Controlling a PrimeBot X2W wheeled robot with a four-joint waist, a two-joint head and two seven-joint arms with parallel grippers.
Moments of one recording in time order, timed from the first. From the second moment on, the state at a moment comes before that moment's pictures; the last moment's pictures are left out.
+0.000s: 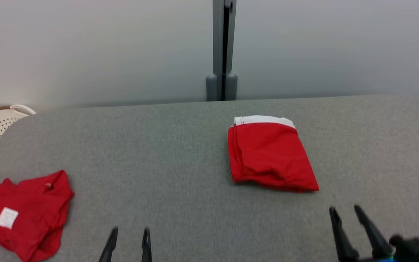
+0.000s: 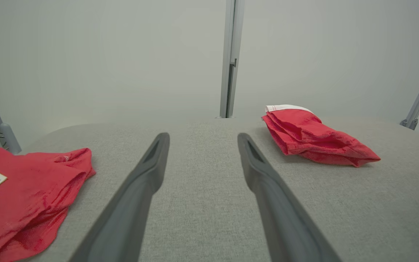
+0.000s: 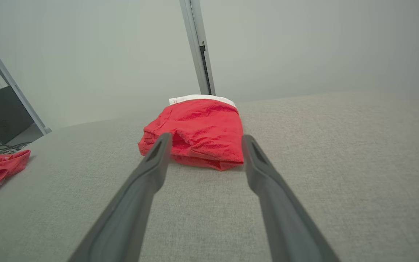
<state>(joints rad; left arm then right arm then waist) 0.27 0.05 -0.19 -0.05 -0.08 0.04 -0.26 0.08 -0.11 0.07 0.14 0.27 0.13 -0.26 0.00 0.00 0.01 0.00</state>
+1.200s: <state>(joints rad) -0.06 0.05 -0.33 -0.14 -0.07 0.05 -0.26 -0.62 -0.42 0.13 0.48 0.65 0.13 0.28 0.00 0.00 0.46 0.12</state>
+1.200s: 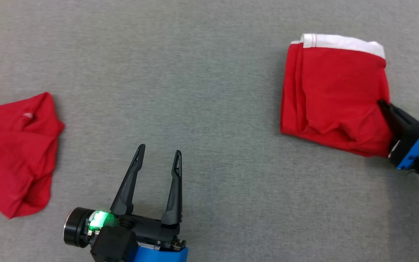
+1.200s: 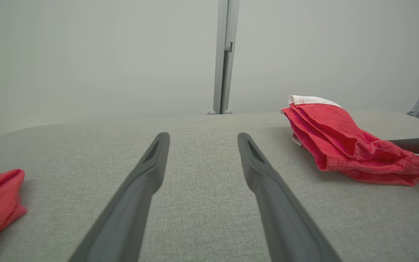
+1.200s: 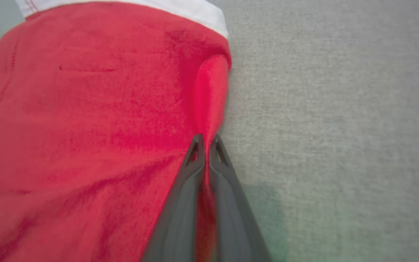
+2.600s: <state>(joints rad) -0.18 0.09 -0.40 -0.20 -0.02 0.00 -0.26 -0.75 -0.64 -0.15 0.37 -0.19 0.13 0.20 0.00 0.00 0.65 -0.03</state>
